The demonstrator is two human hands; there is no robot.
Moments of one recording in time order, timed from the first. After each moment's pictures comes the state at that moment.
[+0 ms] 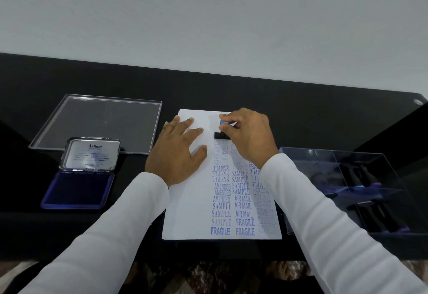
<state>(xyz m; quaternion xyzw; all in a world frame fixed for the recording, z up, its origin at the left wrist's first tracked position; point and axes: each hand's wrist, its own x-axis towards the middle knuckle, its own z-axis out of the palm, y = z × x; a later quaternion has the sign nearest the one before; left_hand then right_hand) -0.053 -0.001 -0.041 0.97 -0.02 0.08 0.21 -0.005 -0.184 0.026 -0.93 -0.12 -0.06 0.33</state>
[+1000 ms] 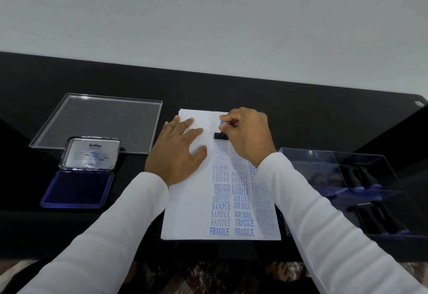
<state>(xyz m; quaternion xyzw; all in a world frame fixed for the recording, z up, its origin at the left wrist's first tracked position) -0.053 -0.001 -0.040 0.97 -0.02 0.07 0.21 -0.003 -0.179 0.031 -0.94 -0.11 -0.05 0.33</state>
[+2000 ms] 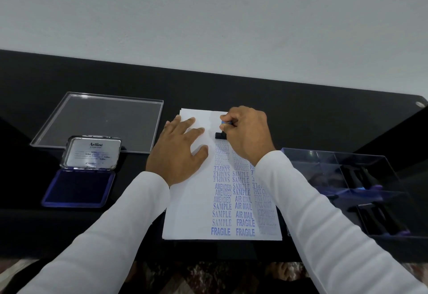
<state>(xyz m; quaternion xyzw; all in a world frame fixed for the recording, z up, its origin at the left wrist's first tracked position) -0.053 -0.002 -0.038 0.98 -0.02 0.06 0.21 0.000 -0.175 0.028 -0.94 -0.12 -0.06 0.30</state>
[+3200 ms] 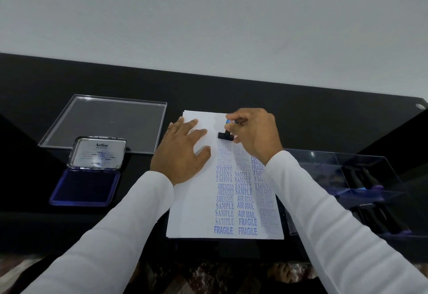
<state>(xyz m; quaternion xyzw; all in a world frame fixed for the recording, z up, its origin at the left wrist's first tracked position) -0.053 -0.001 -0.037 0.97 -0.01 0.06 0.22 0.003 -0.185 0.029 -0.91 -0.08 -0.03 0.40</state>
